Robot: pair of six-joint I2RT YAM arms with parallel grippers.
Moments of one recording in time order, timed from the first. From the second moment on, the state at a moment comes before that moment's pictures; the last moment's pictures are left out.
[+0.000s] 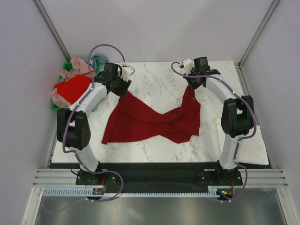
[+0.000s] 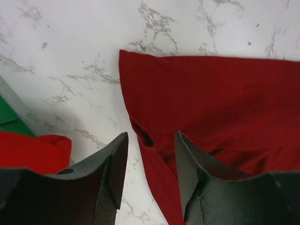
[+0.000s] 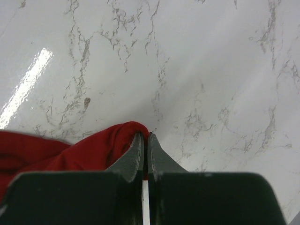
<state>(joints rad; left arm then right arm) -0.23 1.77 1.46 -0.54 0.14 0.40 0.20 1.98 1.64 -0.53 -0.12 -0.45</state>
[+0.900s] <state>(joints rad) -0.24 1.90 1.41 -0.61 0.03 0.36 0.20 1.91 1.56 -0.52 -0.15 -0.44</state>
